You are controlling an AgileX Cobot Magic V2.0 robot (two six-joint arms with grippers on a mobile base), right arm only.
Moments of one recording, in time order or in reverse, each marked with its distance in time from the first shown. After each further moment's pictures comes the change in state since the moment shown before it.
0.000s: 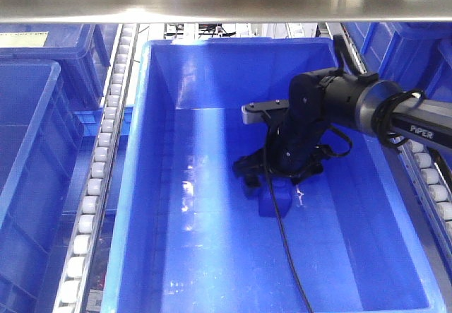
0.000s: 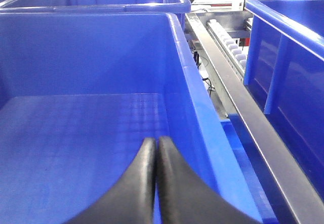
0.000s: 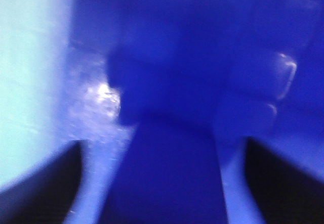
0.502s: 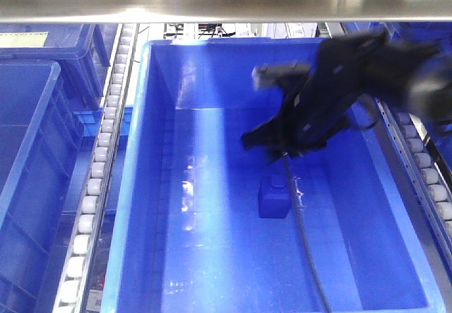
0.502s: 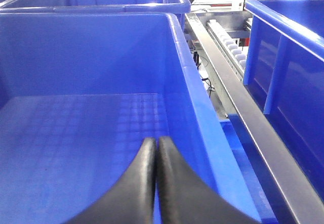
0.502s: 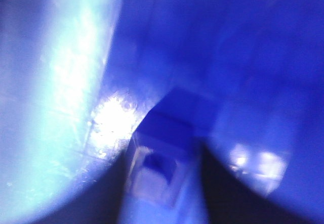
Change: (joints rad) arm 0.000 -0.203 0.000 -0.052 0.040 0.008
